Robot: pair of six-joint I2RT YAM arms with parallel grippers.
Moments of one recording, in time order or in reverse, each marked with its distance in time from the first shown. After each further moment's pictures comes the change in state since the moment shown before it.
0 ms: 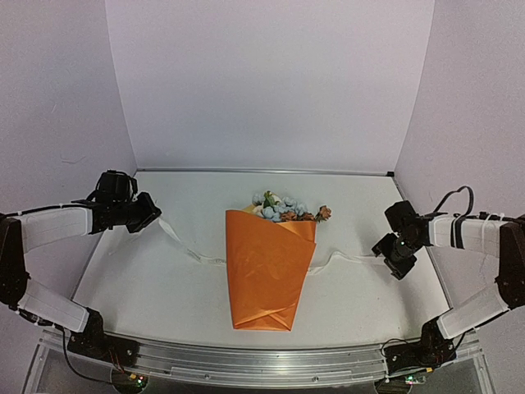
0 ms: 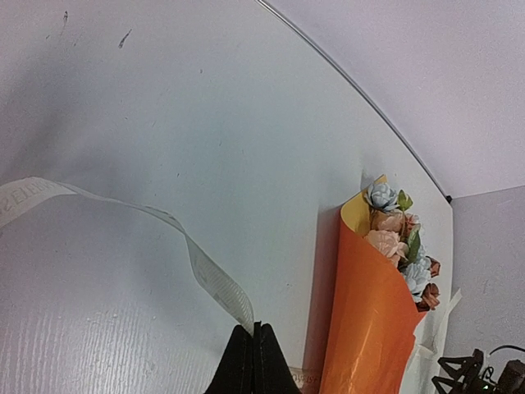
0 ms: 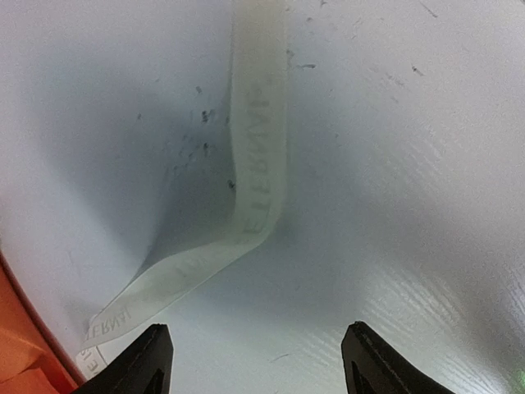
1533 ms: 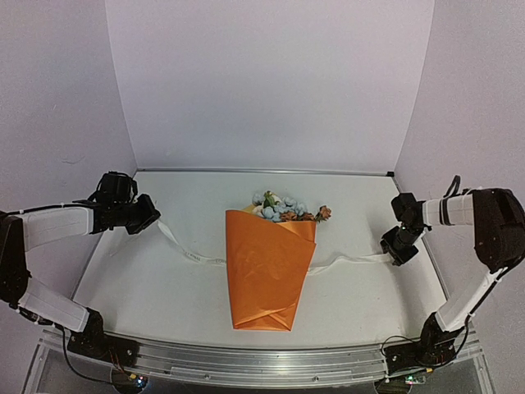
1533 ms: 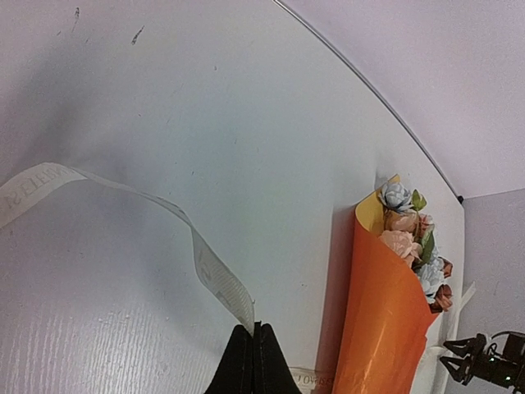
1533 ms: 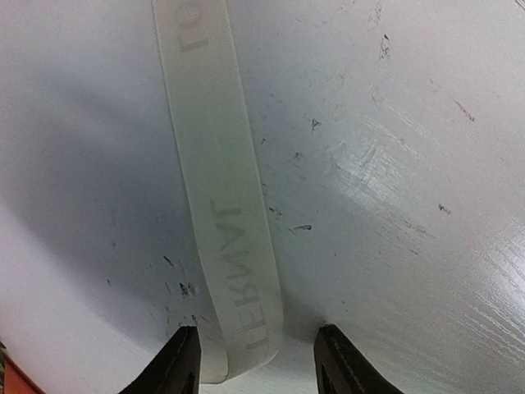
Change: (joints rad) left arm 0.000 0.013 0.000 -0.011 -0.021 0.013; right arm -0.191 0.277 0.173 0.026 -0.055 -0.038
